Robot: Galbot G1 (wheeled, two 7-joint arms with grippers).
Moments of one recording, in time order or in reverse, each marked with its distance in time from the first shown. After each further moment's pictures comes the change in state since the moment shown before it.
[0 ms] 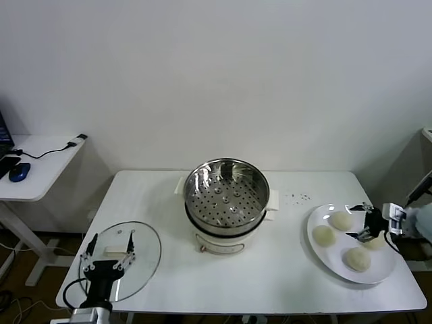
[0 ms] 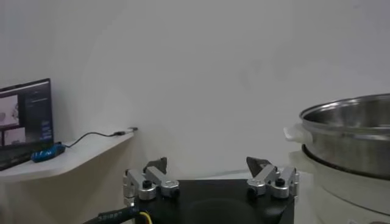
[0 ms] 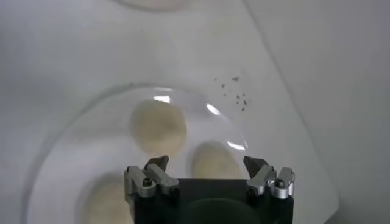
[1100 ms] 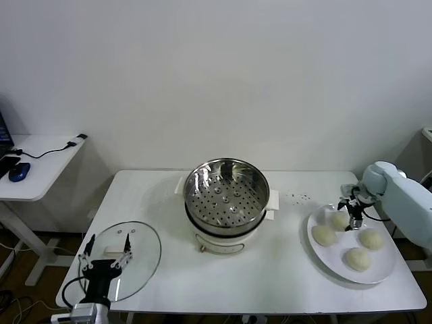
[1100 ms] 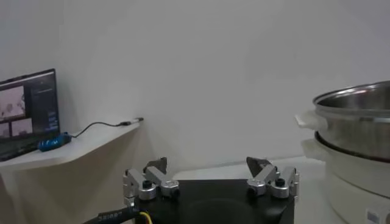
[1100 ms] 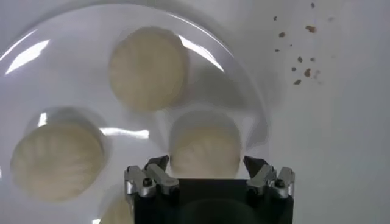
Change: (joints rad) left arm -0.037 0.008 -0.017 0.052 -0.004 0.016 -0.006; right arm 0.421 0.335 -0.475 -0.510 -0.198 0.118 -0.126
